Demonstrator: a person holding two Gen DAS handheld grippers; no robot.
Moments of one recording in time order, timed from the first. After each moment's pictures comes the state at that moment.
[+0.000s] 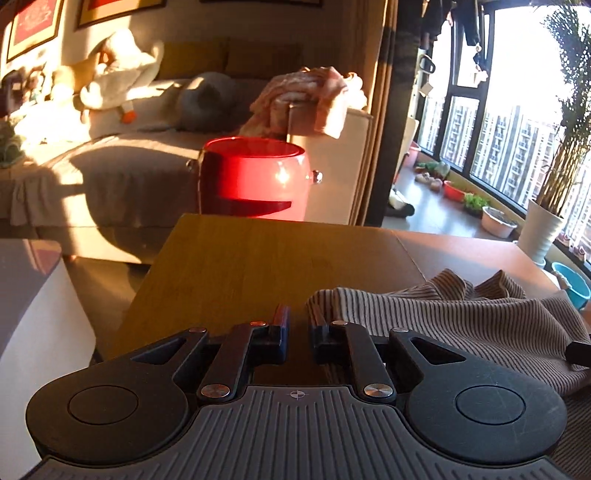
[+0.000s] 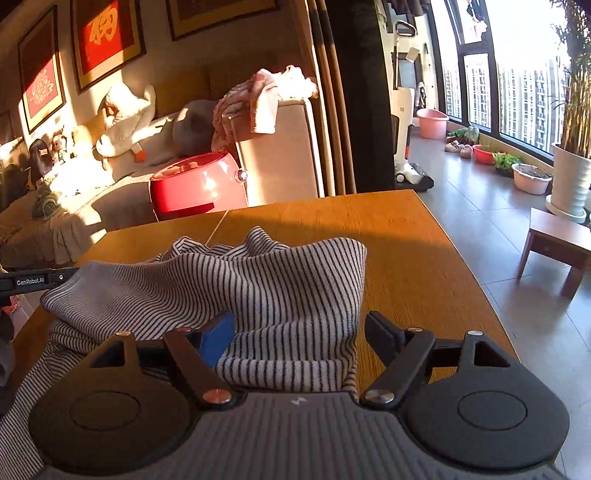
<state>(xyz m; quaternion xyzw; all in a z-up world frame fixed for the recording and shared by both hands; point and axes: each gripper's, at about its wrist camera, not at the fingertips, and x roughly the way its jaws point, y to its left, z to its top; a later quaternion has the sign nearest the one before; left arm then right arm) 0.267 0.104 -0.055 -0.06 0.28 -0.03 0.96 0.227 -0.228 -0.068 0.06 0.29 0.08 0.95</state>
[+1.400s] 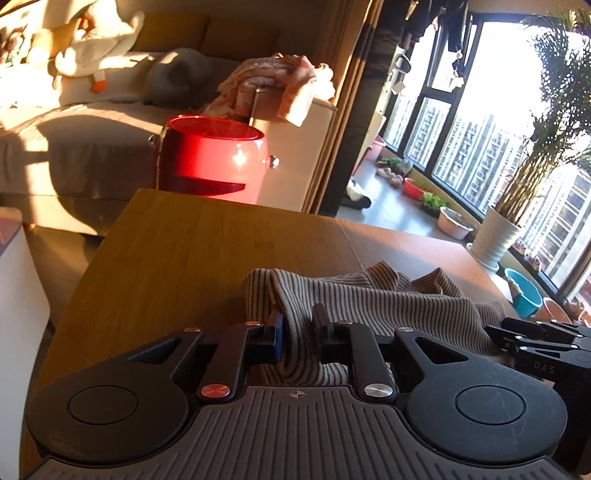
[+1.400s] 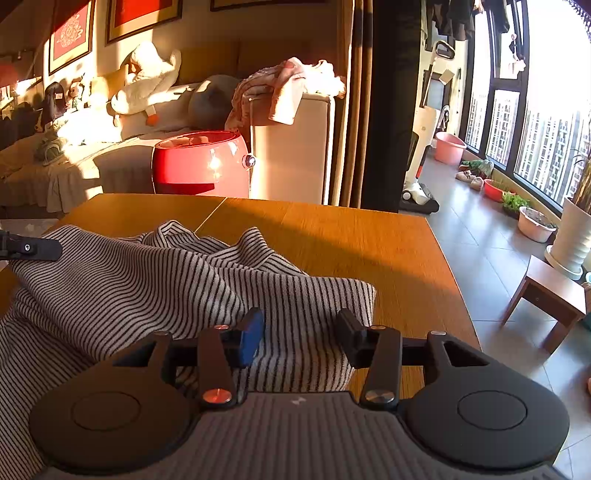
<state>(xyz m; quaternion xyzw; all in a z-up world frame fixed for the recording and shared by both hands) 0.252 0.096 -0.045 -0.12 0.30 -0.09 0.94 0.258 -0.218 -0.070 -0.04 0.30 0.10 0.95</state>
